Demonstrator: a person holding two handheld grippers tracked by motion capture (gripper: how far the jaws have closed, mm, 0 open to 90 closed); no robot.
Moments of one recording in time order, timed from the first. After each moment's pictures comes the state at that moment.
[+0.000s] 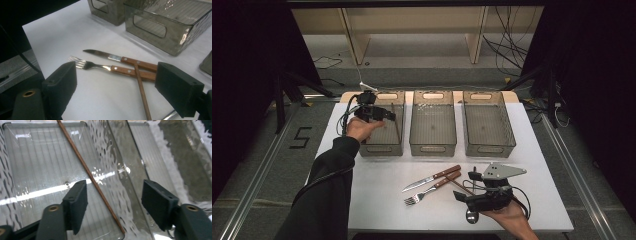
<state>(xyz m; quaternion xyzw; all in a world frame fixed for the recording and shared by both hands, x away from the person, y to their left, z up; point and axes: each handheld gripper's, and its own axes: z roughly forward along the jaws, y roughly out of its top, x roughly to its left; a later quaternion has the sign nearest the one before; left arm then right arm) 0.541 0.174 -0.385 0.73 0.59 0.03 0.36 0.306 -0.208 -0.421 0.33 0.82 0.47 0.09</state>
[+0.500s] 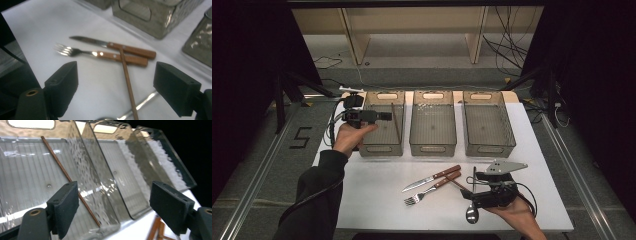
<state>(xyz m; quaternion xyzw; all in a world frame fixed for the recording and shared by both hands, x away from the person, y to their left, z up) 0.483 0.196 -0.359 0.70 0.54 0.02 0.47 0.315 -0.221 -0.419 0.36 0.84 0.40 0.09</state>
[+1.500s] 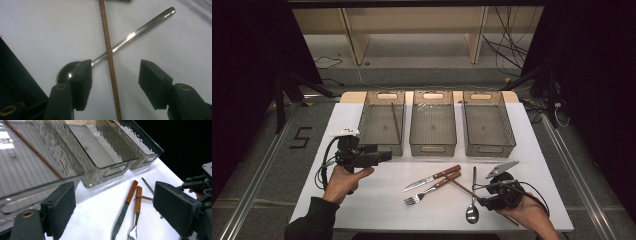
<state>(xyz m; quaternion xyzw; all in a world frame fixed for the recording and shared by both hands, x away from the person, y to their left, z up) 0.381 0.189 -0.395 0.73 0.46 0.02 0.51 0.326 -0.241 -0.441 0.38 0.89 0.23 0.05</state>
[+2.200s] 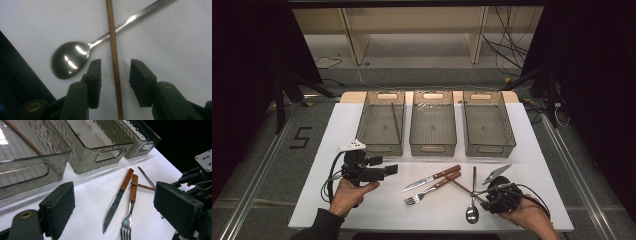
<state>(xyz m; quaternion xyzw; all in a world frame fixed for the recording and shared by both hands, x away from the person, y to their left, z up) 0.359 0.177 -0.417 0.73 0.46 0.02 0.51 0.324 -0.236 -0.452 0.36 0.92 0.17 0.03</state>
